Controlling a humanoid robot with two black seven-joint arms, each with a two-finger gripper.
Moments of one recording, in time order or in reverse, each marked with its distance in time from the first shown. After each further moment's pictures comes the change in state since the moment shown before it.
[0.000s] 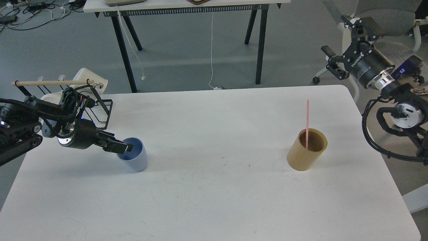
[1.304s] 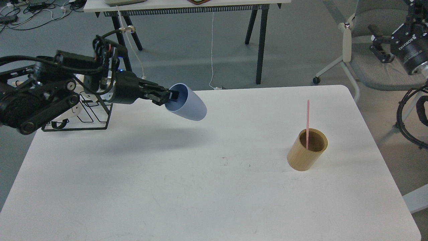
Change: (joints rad) left arm -0.188 -0.258 -0.227 -0.047 -0.022 0.000 0.000; right arm -0.018 -0.202 0.115 -0.021 0.123 0.000 0.000
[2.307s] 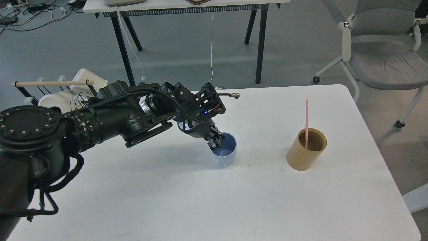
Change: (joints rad) left arm -0.030 -0.492 0.288 0.356 0.329 0.000 0.000; right arm -0.128 -0.102 0.004 -0.015 0.107 0.000 0.000
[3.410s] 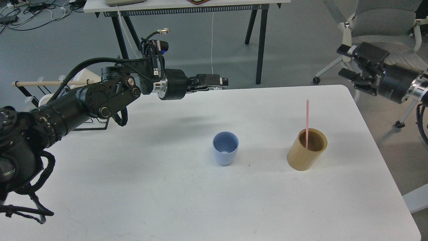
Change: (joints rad) left arm 0.073 0.196 -0.212 0.124 -1.097 0.000 0.000; right arm 0.078 -0.002 -0.089 0.439 -1.045 -0.065 0.000
